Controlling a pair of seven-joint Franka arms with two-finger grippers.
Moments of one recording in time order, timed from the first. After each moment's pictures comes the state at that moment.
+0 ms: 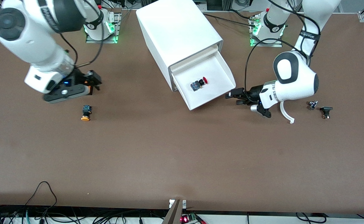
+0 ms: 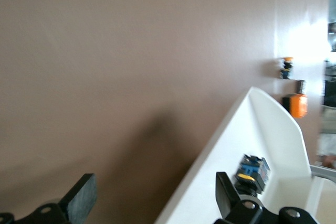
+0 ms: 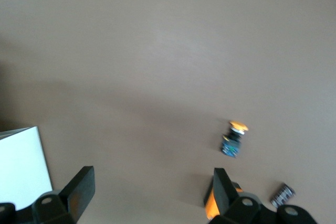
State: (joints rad) left arm -0.06 0.23 -0.19 -2.12 -0.92 2.25 0.53; right arm 0.42 0.12 -0.06 -1.70 -0.01 1.84 0.00
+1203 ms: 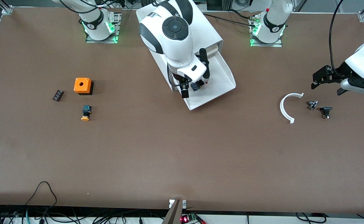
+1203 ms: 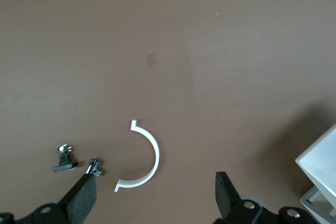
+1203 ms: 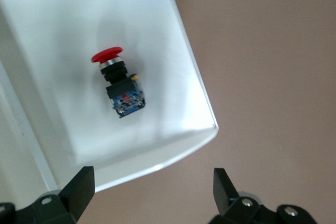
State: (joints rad) left arm 0.03 -0.05 -0.03 -1.81 -0.03 1.83 0.18; right arm 0.77 0.61 0.08 -1.22 -0.01 1.87 -0.89
